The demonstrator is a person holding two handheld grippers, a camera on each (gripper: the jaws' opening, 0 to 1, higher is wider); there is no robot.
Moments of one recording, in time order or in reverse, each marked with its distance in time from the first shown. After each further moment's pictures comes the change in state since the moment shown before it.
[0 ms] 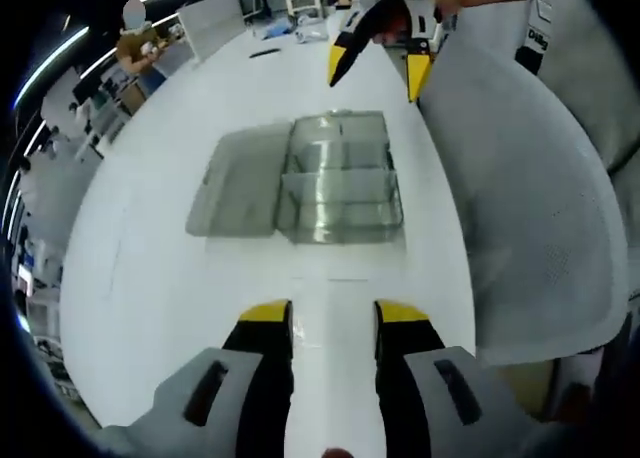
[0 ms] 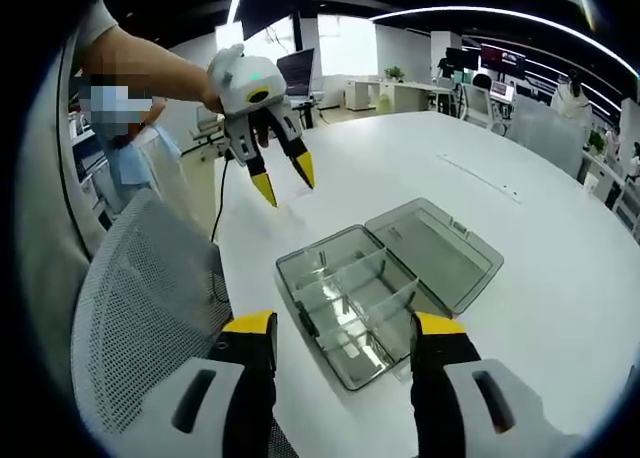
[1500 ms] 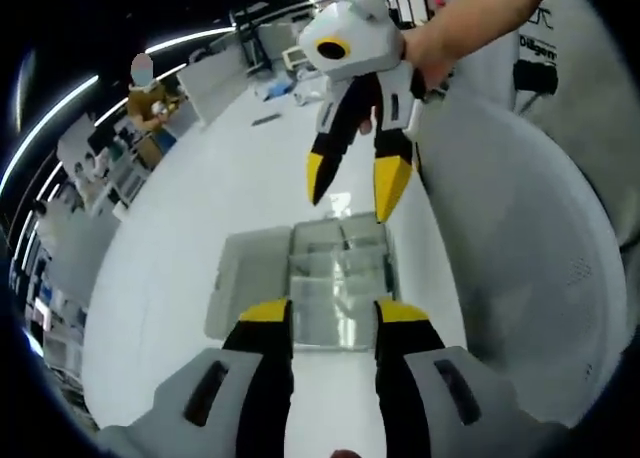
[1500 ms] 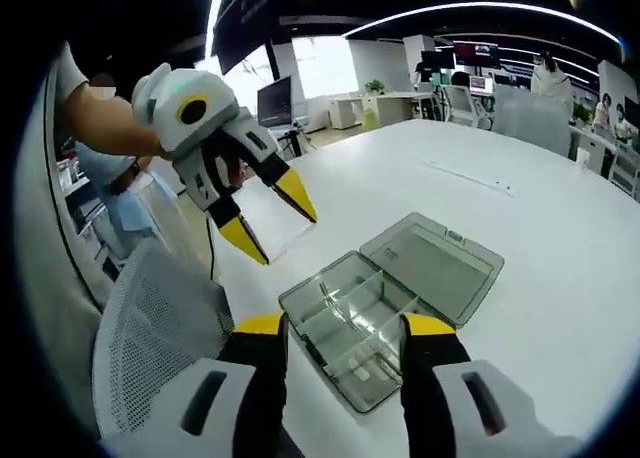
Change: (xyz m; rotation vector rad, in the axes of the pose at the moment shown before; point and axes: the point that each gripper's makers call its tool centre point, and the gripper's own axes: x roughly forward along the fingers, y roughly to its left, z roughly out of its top) left arm 0.003 -0.012 0.107 0.092 -0.197 0.096; right arm -0.002 -0.010 0.025 0.156 -0.100 0.013
